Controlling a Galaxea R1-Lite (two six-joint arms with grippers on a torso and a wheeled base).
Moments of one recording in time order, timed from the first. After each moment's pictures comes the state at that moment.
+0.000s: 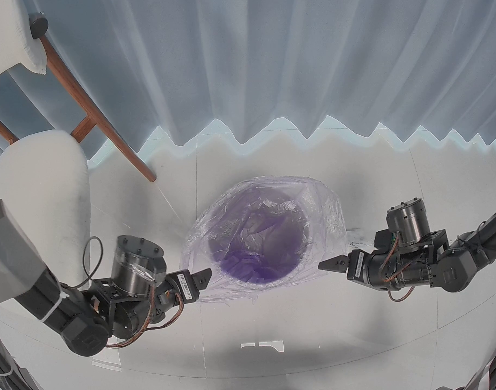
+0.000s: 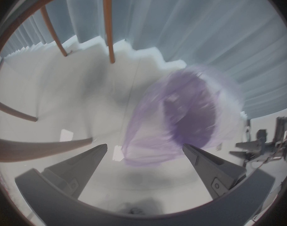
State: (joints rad) left arm -0.60 1.88 -0.50 -0.79 0.27 -0.66; right arm 0.46 1.87 -0.72 -0.37 0.17 0.65
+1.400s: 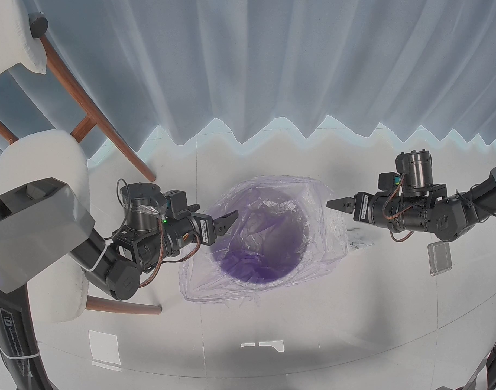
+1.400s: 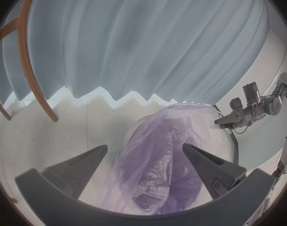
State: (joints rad) left arm -0.41 2.16 -0.88 -1.10 -0.17 -0.16; right arm 0.30 1.97 -1.05 -0.37 0.22 0.37
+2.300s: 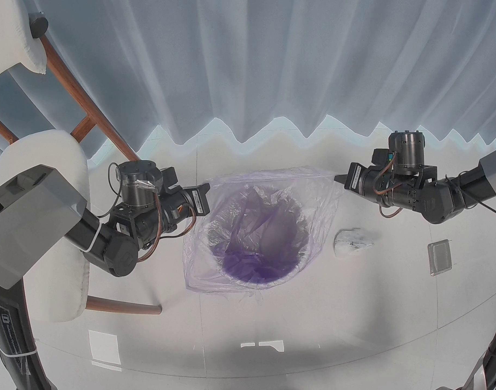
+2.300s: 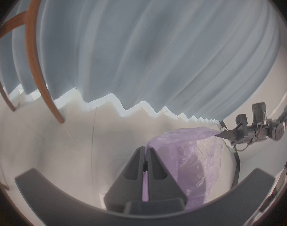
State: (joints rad) left arm -0.37 2.15 -1.03 -0.99 -0.11 -0.30; right arm 0.29 2.05 -1.24 -0.41 0.22 0.46
